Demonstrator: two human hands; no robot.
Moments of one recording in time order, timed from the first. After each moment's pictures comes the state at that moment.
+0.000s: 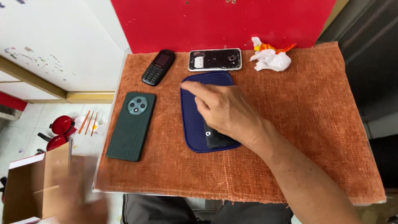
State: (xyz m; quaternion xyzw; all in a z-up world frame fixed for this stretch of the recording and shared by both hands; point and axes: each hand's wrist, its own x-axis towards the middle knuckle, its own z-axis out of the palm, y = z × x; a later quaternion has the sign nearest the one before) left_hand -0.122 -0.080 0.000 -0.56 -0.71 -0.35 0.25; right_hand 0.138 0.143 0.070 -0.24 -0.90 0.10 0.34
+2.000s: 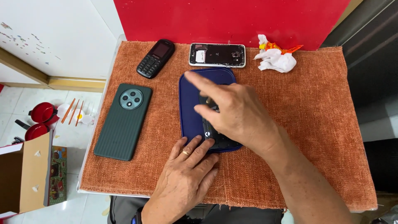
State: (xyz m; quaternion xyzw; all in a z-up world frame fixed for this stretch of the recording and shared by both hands) left_hand -0.001 -0.005 0.006 -0.81 -0.49 -0.31 -0.05; right_hand 0.142 0.142 0.074 -0.27 -0.91 0.10 0.30
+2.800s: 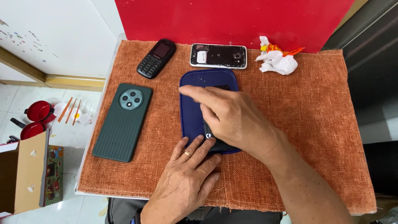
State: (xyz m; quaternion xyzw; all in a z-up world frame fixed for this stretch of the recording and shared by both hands) left_hand -0.002 -0.002 0.008 -0.82 -0.48 -0.30 -0.08; right_hand 0.136 0.140 0.077 -0.20 -0.92 0.14 0.30
